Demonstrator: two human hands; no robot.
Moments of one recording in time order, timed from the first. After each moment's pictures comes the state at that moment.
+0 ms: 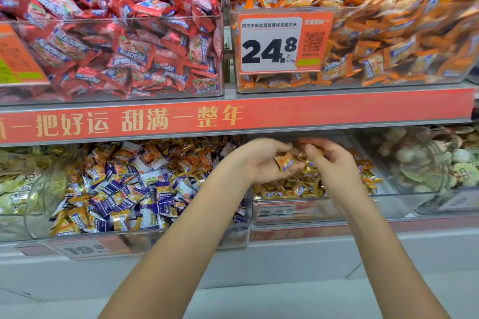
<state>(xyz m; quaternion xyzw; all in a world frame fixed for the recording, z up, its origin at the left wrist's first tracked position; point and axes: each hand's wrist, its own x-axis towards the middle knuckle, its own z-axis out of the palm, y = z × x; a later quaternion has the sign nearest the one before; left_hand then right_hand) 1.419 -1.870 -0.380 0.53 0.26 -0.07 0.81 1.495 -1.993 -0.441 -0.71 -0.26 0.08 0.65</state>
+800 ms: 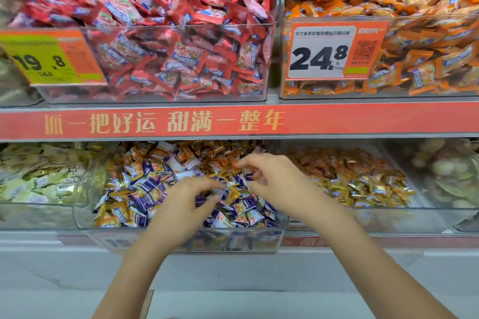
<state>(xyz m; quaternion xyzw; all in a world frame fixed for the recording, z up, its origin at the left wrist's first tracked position) 1.249 -1.782 -0.428 0.92 0.24 0.16 0.26 1.408 -1.910 -0.395 -0.78 -0.56 0.08 0.26</state>
